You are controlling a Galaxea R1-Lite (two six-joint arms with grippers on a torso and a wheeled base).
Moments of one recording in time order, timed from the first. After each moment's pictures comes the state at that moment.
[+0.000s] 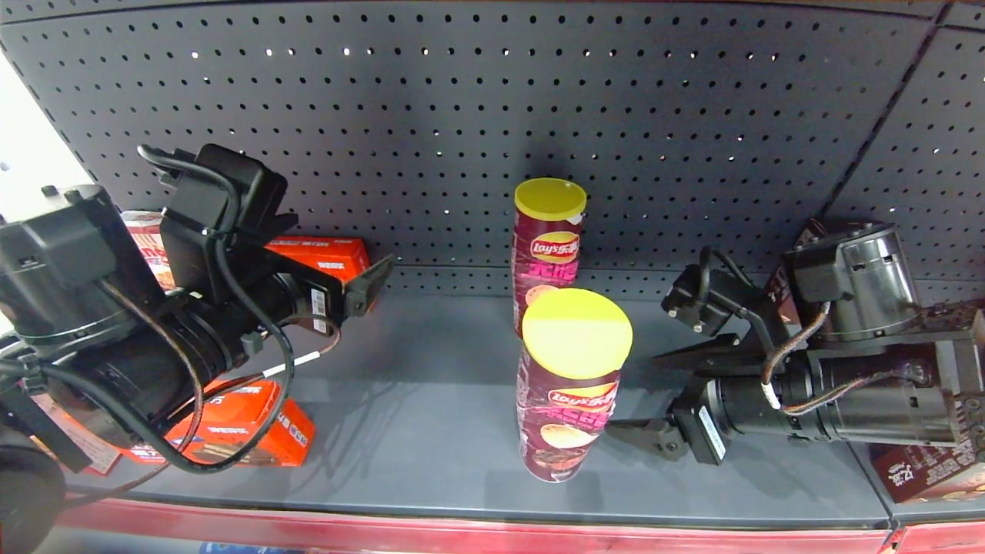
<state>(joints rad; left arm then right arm) -0.41 1.51 -0.67 -0.90 0.14 0.26 0.64 1.56 -0.93 -0.06 0.12 -0.20</state>
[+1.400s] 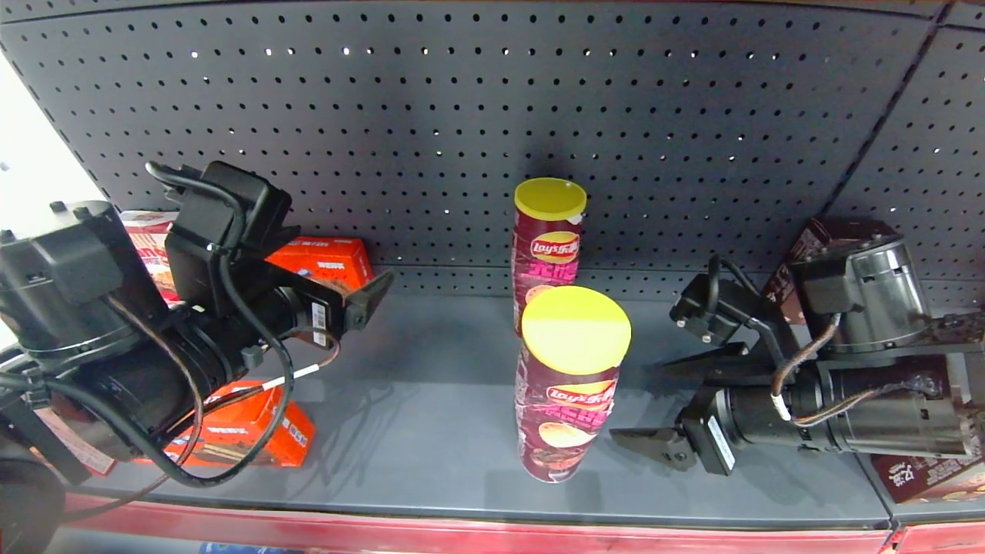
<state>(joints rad) -0.41 1.51 -0.64 -0.90 0.14 0.26 0.62 1.53 -0.89 -0.07 0.11 -0.20</state>
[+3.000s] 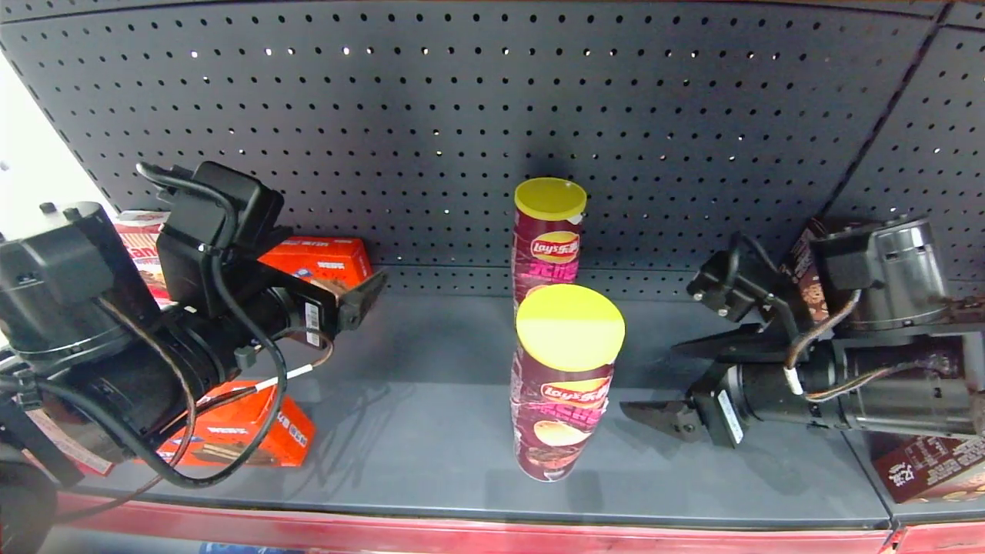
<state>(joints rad) -0.40 1.50 -0.63 -0.90 0.14 0.27 0.57 1.51 -0.91 -0.08 0.10 -0.19</state>
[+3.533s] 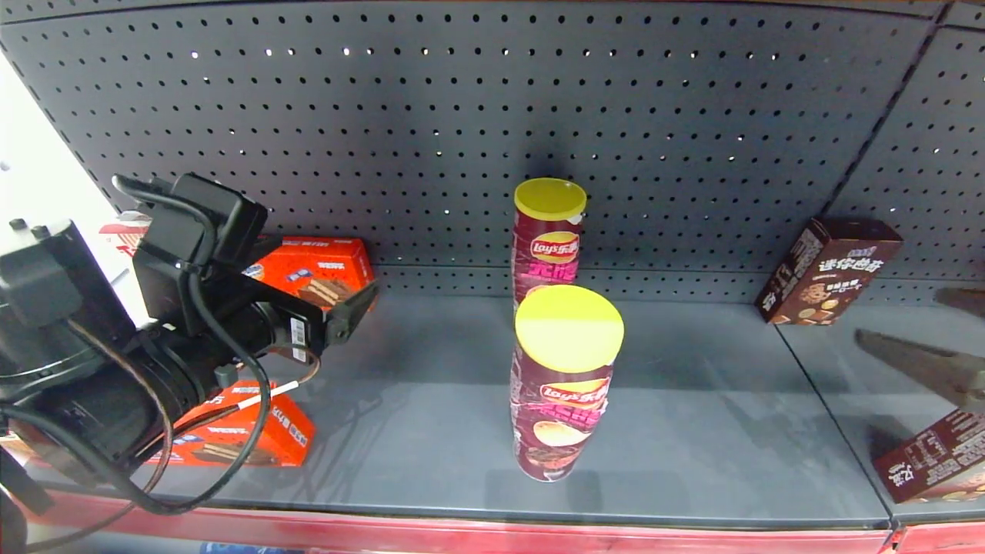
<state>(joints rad) -0.40 1.46 -0.58 -0.89 0.14 0.27 0.29 0.95 -0.71 -0.11 0.03 -0.15</state>
